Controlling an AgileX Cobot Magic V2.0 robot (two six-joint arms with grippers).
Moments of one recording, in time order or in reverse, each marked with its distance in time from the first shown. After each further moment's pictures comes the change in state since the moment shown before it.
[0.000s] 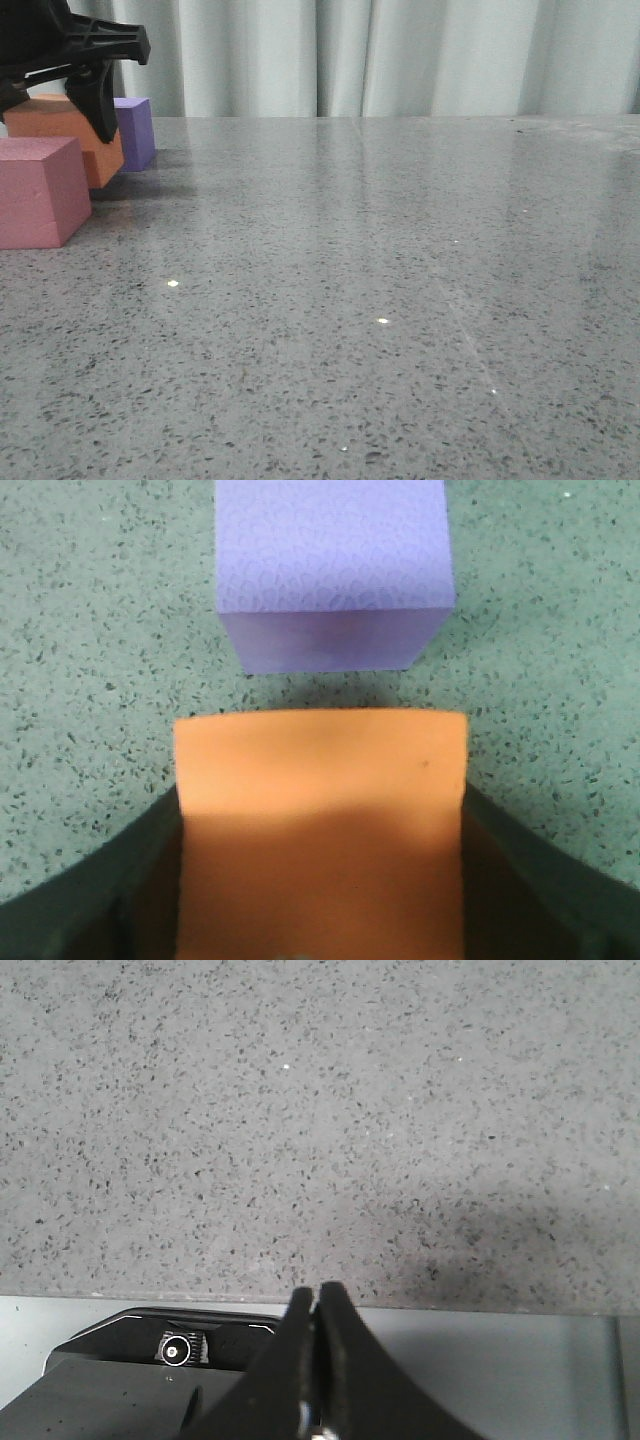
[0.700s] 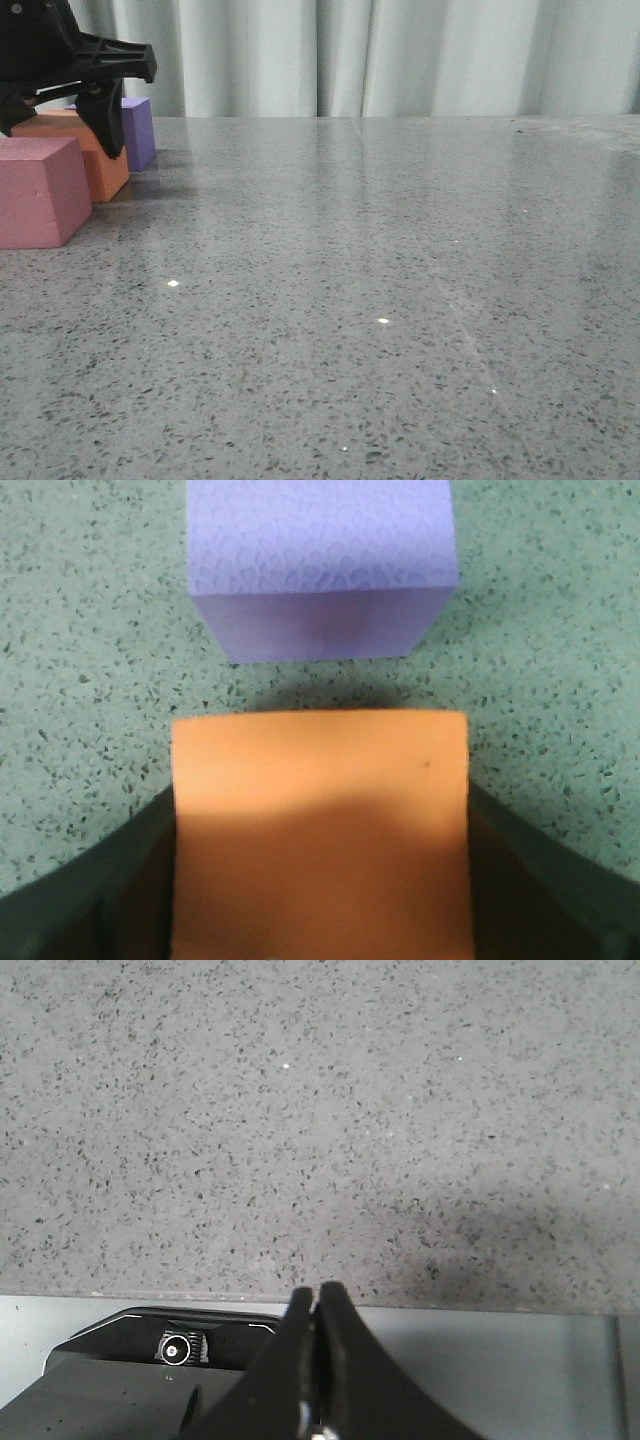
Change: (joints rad) left arm 0.000 0.031 0.000 -0.022 -0.006 0.023; right arm 0.000 0.000 0.000 0.000 0.000 0.000
